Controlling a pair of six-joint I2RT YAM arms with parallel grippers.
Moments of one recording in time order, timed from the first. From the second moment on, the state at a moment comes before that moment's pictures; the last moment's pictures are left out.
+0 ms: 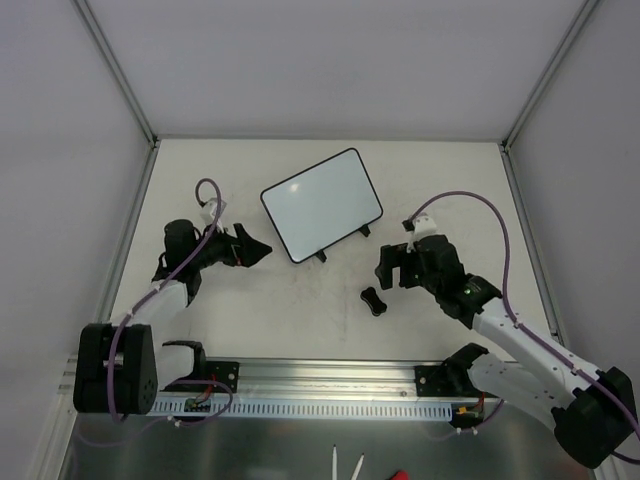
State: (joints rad) left arm -0.01 1.23 0.42 0.39 0.80 -0.38; right arm 0.63 0.92 0.58 -0.33 0.10 0.29
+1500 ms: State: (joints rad) left arm -0.01 0.59 0.18 0.13 0.37 -0.38; right arm 0.59 0.70 0.43 -0.19 0.43 0.30
